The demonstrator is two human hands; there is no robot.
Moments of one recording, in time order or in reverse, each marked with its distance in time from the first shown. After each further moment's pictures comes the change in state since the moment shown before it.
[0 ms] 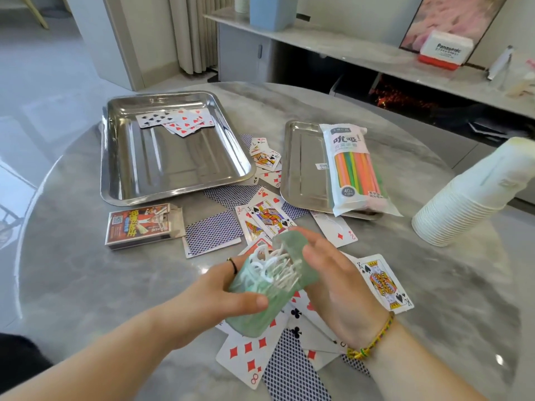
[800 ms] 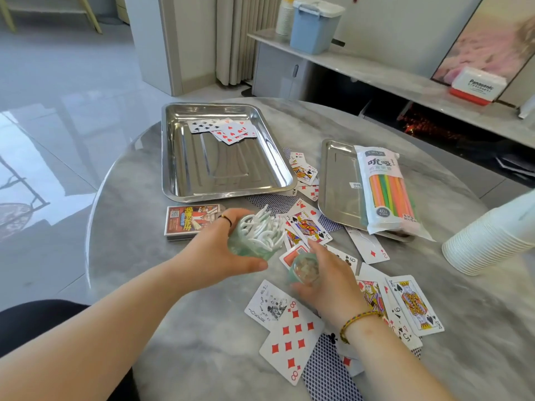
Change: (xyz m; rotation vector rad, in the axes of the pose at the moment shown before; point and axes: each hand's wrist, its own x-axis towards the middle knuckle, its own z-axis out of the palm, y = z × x) left_hand -0.018 0.026 -0.060 0.645 0.418 0.239; right_hand 0.030 0.018 0.035 -1.436 0.154 0.023
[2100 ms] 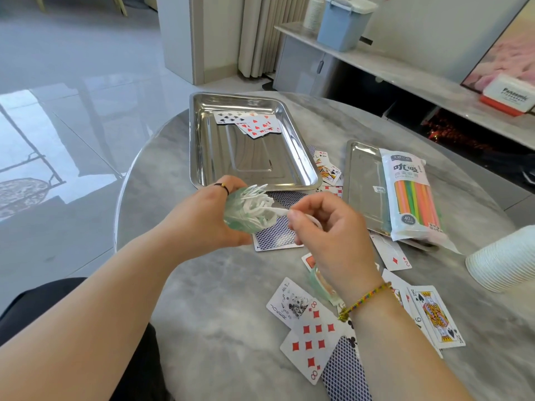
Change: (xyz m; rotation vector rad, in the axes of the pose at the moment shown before) left_hand -0.011 0.008 -0.053 0.305 0.132 -0.081; right_hand 0.000 -0.086 -0.021 0.780 0.140 -0.317
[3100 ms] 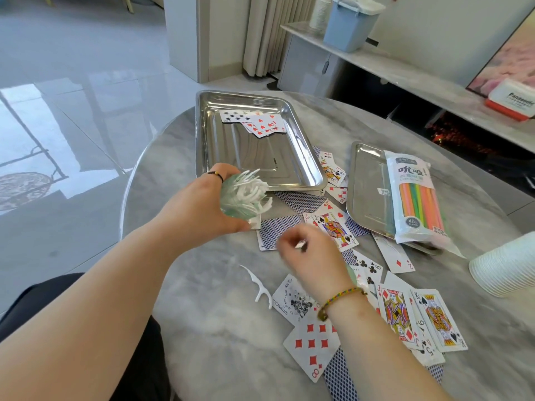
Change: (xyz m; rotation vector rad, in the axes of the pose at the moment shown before) left_hand 0.003 -0.009 -0.008 -0.039 0.093 -0.053; right_hand 0.000 0.035 0.016 -0.474 -0.093 0.152
